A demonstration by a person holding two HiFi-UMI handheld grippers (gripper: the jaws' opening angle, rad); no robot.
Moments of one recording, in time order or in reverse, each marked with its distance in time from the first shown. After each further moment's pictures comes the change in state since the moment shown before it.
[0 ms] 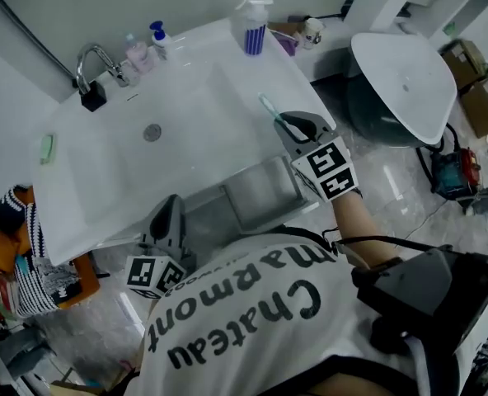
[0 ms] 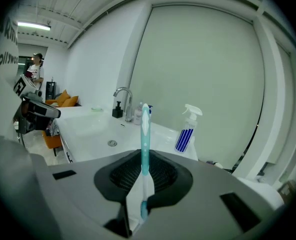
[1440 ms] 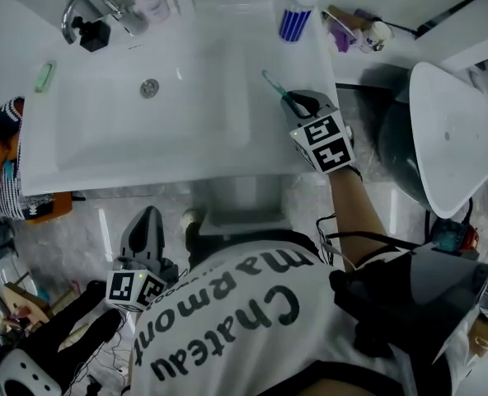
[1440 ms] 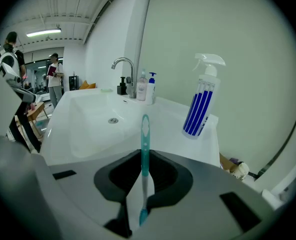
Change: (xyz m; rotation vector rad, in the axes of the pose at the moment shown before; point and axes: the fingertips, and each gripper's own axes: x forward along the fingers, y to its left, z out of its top) left arm 0.015 -0.030 -0.062 -0.136 0.085 0.472; right arm 0.137 -0.078 -0.085 -0.093 0.151 0.303
